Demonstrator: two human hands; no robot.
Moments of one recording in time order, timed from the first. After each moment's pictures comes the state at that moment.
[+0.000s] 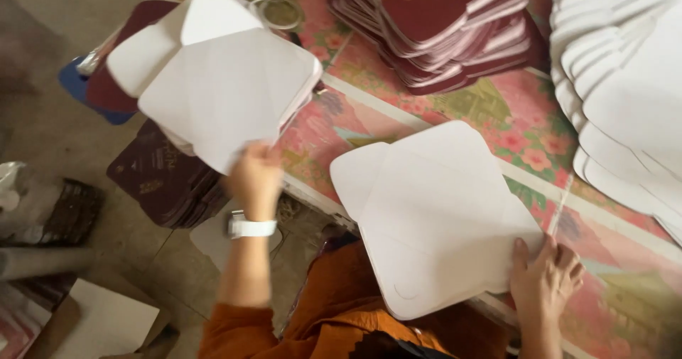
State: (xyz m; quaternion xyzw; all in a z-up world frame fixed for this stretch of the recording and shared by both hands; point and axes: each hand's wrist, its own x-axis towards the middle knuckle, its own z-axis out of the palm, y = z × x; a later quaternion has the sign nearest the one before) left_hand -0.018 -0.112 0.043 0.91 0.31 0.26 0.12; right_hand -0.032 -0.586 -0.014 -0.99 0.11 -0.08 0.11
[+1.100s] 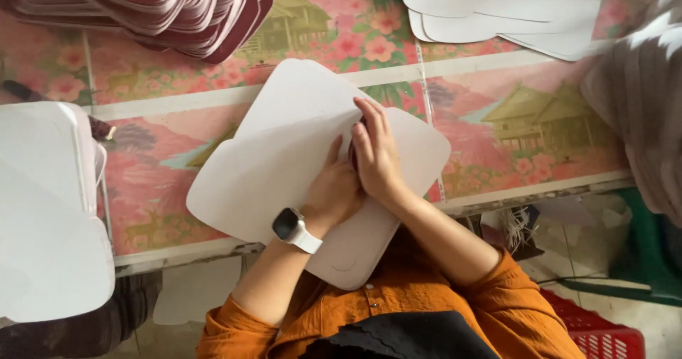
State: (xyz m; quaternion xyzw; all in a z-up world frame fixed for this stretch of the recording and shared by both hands) left_hand 0.031 -0.372 -0.034 0.86 -0.45 0.01 0.25; right_hand 0.024 -0.486 0.007 -0.83 0.04 -0.21 0.52
